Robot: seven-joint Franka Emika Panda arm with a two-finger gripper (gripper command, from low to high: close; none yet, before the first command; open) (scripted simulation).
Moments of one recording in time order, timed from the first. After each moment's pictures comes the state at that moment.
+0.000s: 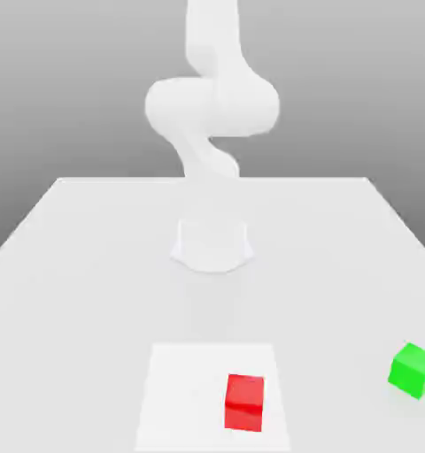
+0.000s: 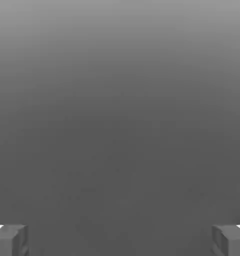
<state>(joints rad) -0.01 -0.71 0.02 -2.33 -0.01 2.34 0.83</state>
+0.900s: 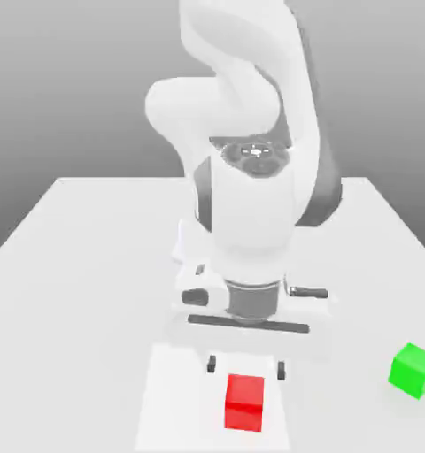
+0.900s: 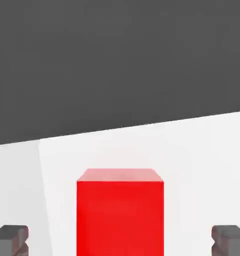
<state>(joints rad) -0.01 0.27 0.09 -2.56 -0.08 2.83 1.08</state>
